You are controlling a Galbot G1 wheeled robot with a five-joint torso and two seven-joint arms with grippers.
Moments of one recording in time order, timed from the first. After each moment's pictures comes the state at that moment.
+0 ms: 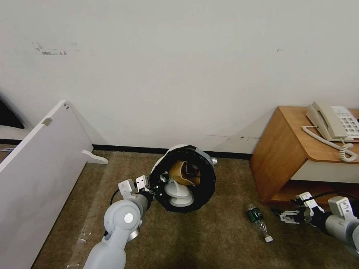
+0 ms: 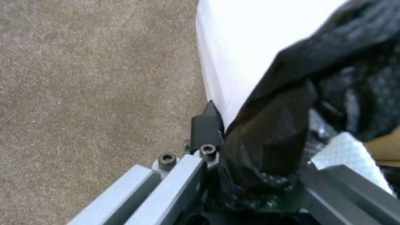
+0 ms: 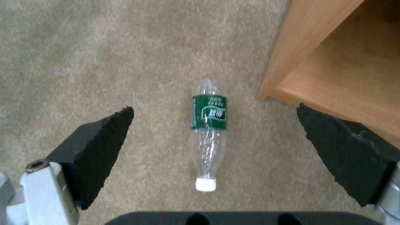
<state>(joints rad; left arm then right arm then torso) 1.22 -1.40 -0.33 -1.99 -1.01 0.73 -0.58 -2.21 0.26 0.99 1.97 1.12 -0.26 0.02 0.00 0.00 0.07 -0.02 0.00</state>
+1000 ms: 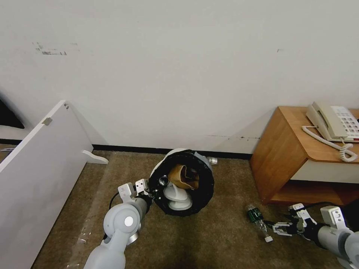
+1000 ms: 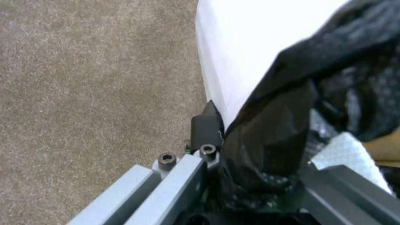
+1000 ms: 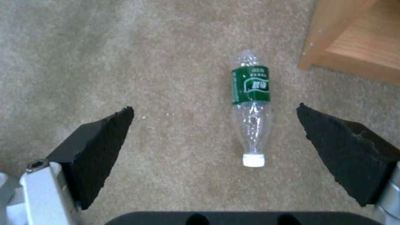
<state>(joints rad) 1.24 -1.41 -0.33 -1.96 -0.97 0.72 -0.56 -2.19 0.27 0.92 2.03 1.24 -0.30 0.05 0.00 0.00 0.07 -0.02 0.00</state>
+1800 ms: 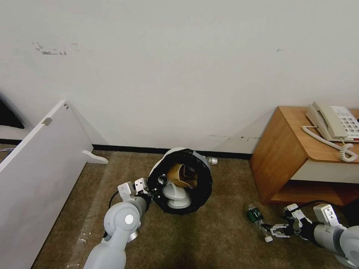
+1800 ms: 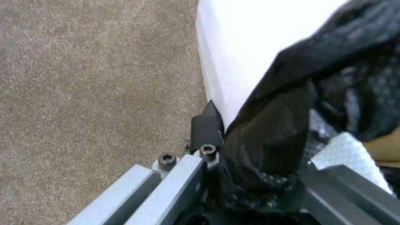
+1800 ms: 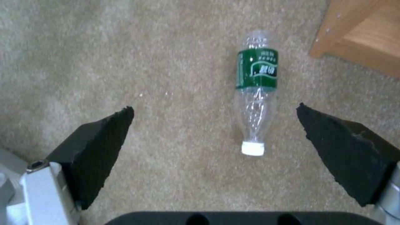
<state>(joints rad) 1.22 -1.41 -0.34 -1.94 -0.97 0.72 -0.55 -2.18 0.17 0.86 1.99 1.23 -0.31 0.04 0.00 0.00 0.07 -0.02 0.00</state>
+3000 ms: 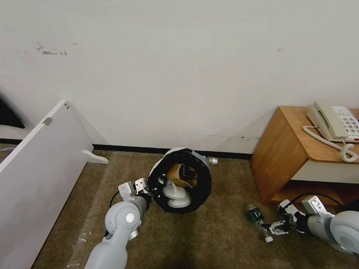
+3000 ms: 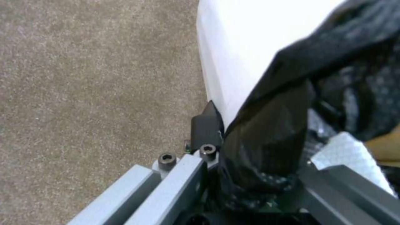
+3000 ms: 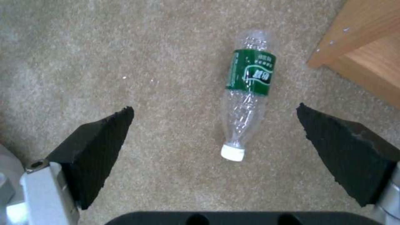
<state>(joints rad) 1.21 -1.42 -0.35 -1.91 -0.96 0.71 -0.52 -2.32 -0.07 0.94 1.92 1.28 -0.27 0.04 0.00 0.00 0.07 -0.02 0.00</state>
